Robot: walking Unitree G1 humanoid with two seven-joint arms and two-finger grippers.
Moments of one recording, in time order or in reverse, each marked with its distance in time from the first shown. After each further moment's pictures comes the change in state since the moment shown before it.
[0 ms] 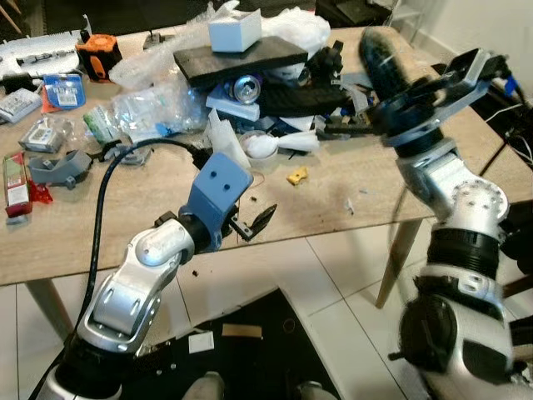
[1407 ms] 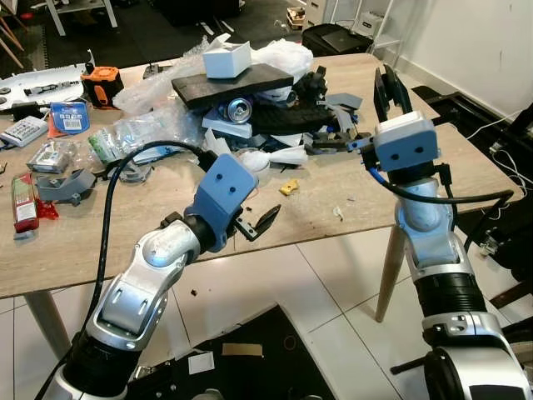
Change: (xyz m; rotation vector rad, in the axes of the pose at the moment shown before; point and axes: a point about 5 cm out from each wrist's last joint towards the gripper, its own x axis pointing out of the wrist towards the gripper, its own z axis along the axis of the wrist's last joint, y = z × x) left arm 0.005 -0.003 -0.002 0.012 -0.016 -0.006; right arm -0.032 0.015 -0.007 -1.206 -0.467 -0.239
